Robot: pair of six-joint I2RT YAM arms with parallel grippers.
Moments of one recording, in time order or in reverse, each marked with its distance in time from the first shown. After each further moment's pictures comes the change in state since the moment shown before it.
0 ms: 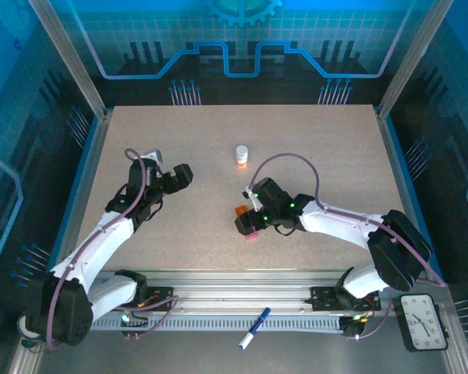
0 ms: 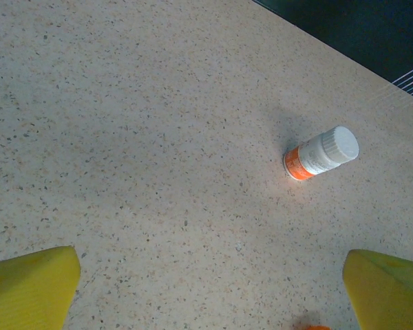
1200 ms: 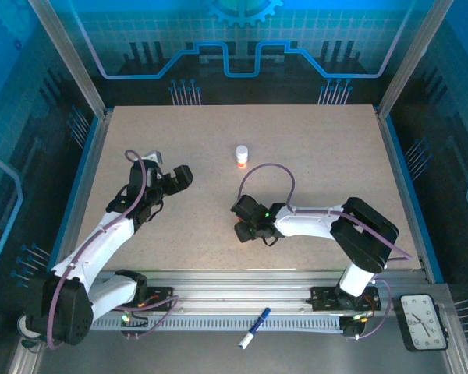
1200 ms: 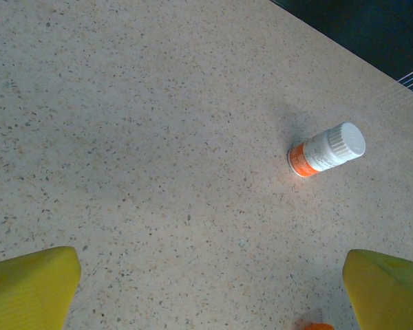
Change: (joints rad) left arm 0.000 0.005 -0.014 0.003 0.000 -0.012; right arm 0.144 0.229 0.051 0.000 0.259 0.164
